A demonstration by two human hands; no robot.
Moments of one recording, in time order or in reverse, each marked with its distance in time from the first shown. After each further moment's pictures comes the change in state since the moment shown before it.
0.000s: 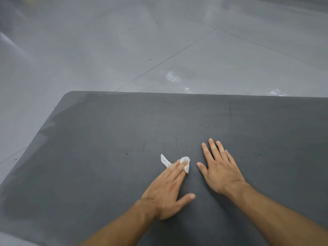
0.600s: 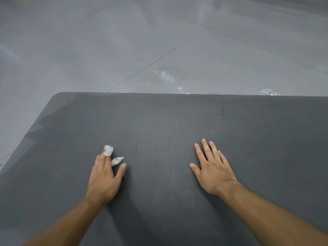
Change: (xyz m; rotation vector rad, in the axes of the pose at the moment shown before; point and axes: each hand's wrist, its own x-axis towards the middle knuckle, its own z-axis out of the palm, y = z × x) left_hand -0.052 -0.145 -0.013 -0.065 0.302 -0.674; right_hand 0.002 0.003 0.002 -0.001 -0.019 -0.018
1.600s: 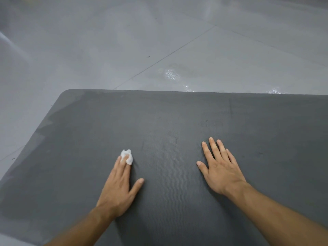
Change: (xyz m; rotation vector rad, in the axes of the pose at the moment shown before) left_hand -0.045 0.016 0.000 0.061 -0.045 0.318; right_hand -0.002 0.001 0.006 -0.022 0.057 -0.008
